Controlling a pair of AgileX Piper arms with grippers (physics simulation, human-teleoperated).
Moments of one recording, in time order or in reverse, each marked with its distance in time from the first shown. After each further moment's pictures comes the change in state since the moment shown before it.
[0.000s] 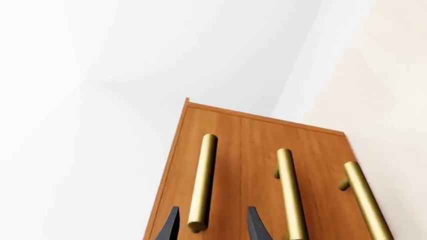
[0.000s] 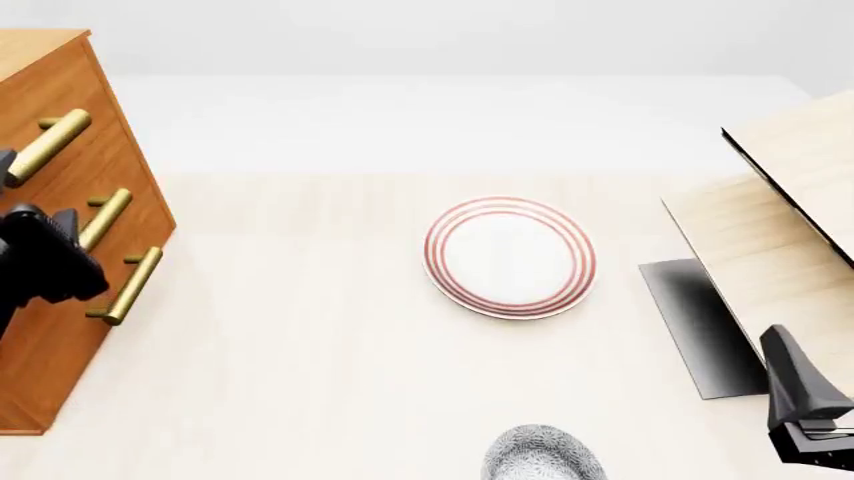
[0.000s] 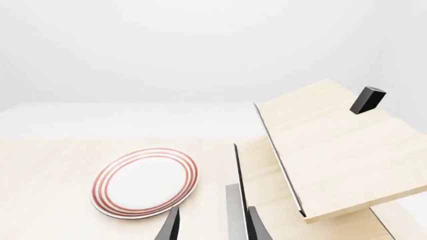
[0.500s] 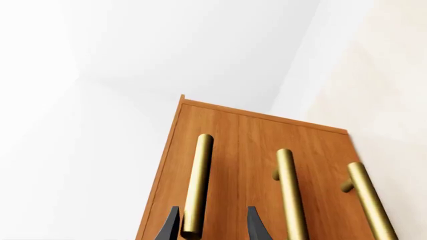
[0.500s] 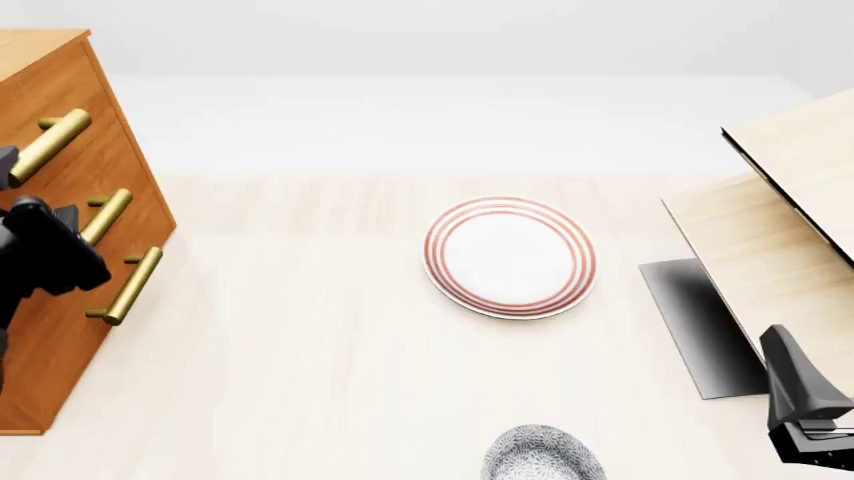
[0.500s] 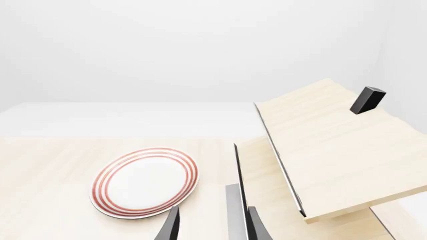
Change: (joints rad) left arm 0.022 0.087 -0.039 -0.040 0.000; right arm 0.000 0.000 0.000 0.000 0.000
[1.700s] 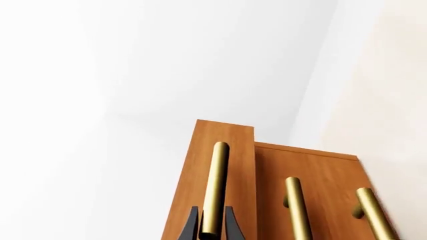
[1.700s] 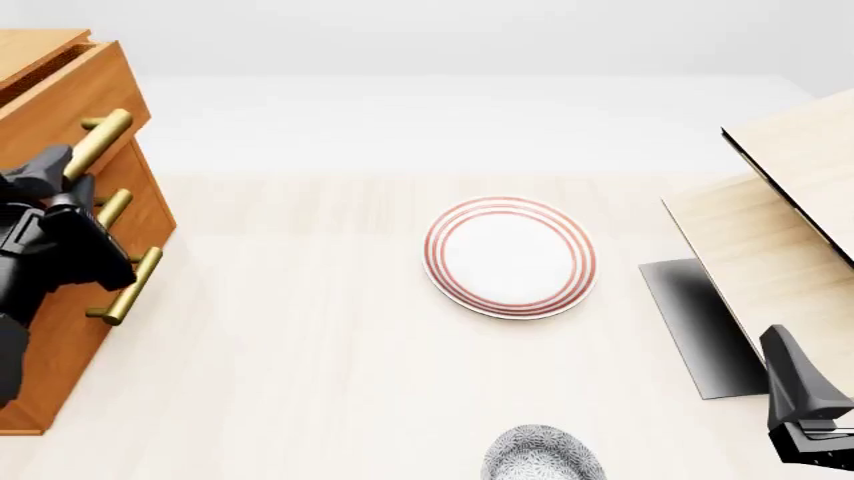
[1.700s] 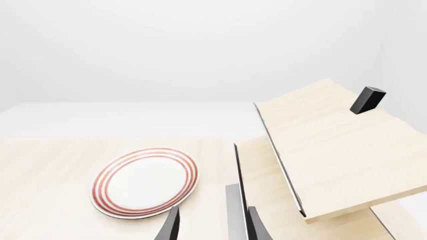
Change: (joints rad) left arm -0.114 -0.036 0.003 -0.030 0.087; right arm 0.000 0.000 0.000 0.000 0.000
